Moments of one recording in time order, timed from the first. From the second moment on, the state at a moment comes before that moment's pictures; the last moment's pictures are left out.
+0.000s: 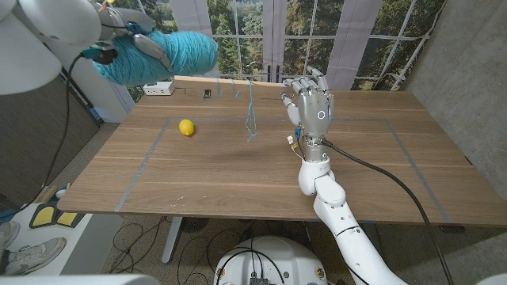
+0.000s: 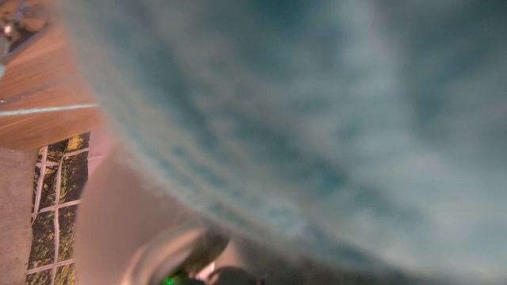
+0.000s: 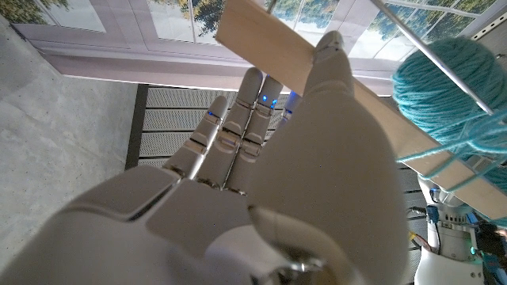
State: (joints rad) left arm 0.57 1.54 0.16 -2.56 -0.06 1.08 -0.49; left_hand 0.88 0.05 0.52 -0.18 0.33 0.75 0.09 0.24 0.77 0.80 -0.03 0.84 0.57 1.10 -0.01 0.67 0.68 0.83 -0.09 1.49 0.42; right arm -1.08 0.02 -0.26 -1.62 -1.50 0.10 -1.12; right_hand 1.28 0.01 -0.08 -0.07 0.35 1.05 -0.08 0.40 0.32 1.02 -0.05 0.55 0.49 0.93 -0.13 0.27 0.94 0.38 -0.05 0.52 0.20
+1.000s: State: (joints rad) left arm 0.56 1.45 0.43 -2.53 0.12 0.87 -0.64; left_hand 0.88 0.05 0.52 -0.17 0.32 0.75 0.09 0.24 0.77 0.80 -0.03 0.84 0.57 1.10 -0.01 0.67 0.68 0.83 -0.09 1.50 0.42; right arm -1.04 0.11 -0.27 -1.62 -1.43 0.02 -1.12; right_hand 1.29 0.00 -0.09 -0.06 0.35 1.07 -0.11 0.40 0.33 1.02 -0.05 0.55 0.50 0.94 -0.13 0.26 0.96 0.38 -0.05 0.53 0.20
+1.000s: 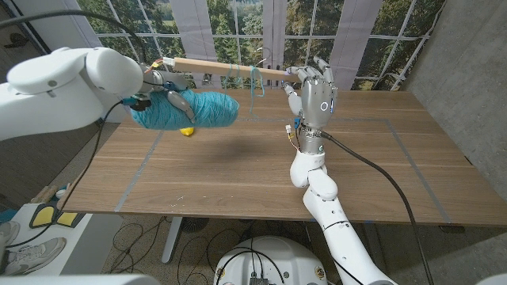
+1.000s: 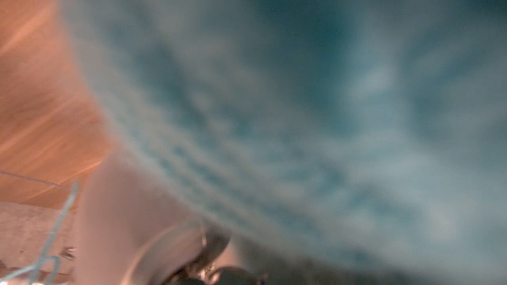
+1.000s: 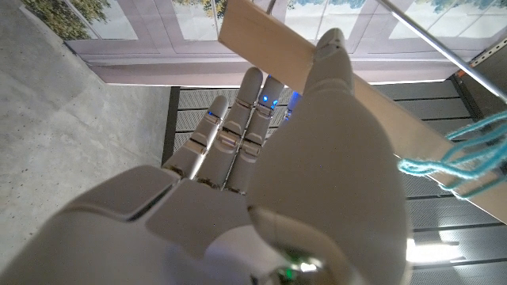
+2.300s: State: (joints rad) left arm 0.65 1.40 0.33 -2.76 0.20 0.79 -0.66; left_hand 0.88 0.05 0.52 -0.18 0.32 0.74 0.09 0.24 0.77 0.80 -0.03 0.84 0.57 1.10 -0.01 0.67 0.68 0.83 -0.10 1.50 0.42; right arm -0.76 -0.23 -0.70 -1.54 -0.96 -0.76 -1.07; right_hand 1.29 0.00 -0.10 -0.05 0.36 1.08 -0.11 0.39 0.33 1.03 -0.06 0.54 0.50 0.94 -0.13 0.26 0.98 0.36 -0.04 0.54 0.20
